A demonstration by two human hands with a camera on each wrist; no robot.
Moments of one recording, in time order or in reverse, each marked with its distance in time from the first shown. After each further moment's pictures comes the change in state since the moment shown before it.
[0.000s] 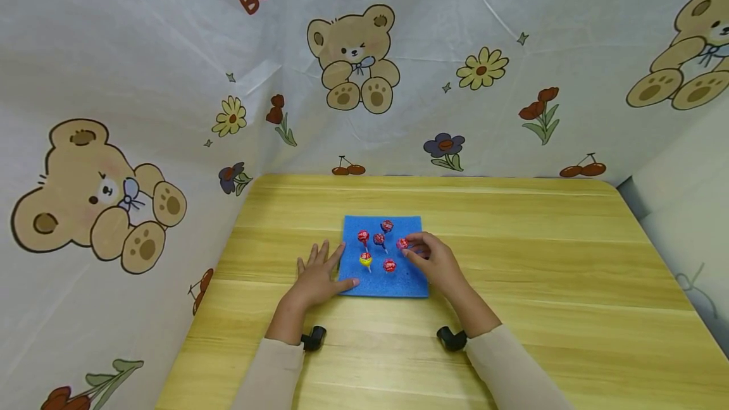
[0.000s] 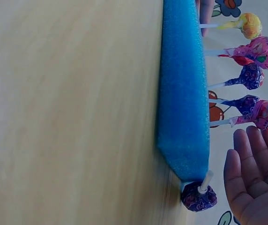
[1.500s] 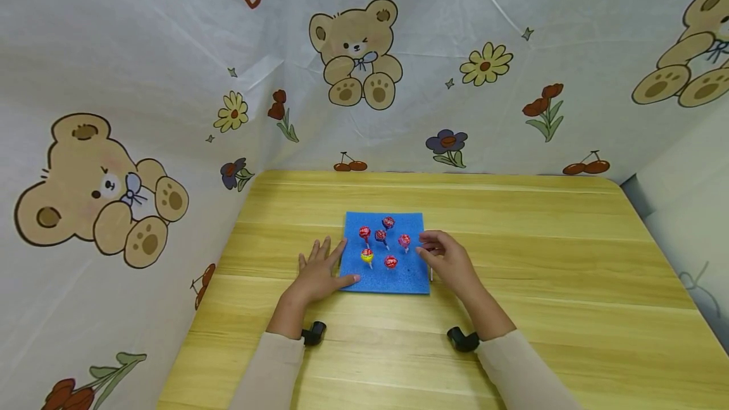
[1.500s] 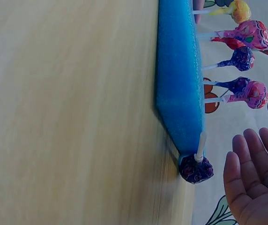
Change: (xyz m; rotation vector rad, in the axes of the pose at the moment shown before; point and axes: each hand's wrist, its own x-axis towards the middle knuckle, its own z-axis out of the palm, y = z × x) left_hand 0.002 -0.003 -0.001 -0.001 -0.007 0.005; right_hand -0.010 0.006 -0.019 0.012 0.015 0.010
